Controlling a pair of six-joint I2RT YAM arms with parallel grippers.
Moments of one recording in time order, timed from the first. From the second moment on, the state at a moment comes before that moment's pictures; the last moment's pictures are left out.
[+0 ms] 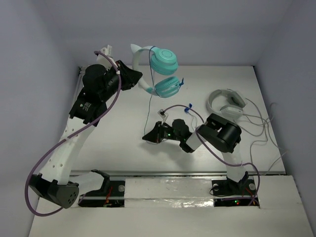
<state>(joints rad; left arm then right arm) -0.40 1.16 1.38 -0.33 0.17 -0.64 0.83 2.06 0.76 1.22 -0.46 0.80</state>
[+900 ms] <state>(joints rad) -0.33 1.20 1.12 -0.21 -0.35 -0.64 1.12 1.41 0.71 0.31 -0.27 0.64</state>
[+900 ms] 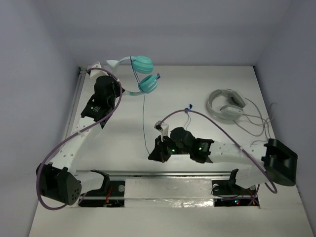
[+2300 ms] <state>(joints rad) -0.66 1.29 0.76 -0.11 -0.32 -0.65 1.04 1.33 1.29 -0.57 0.03 0.27</state>
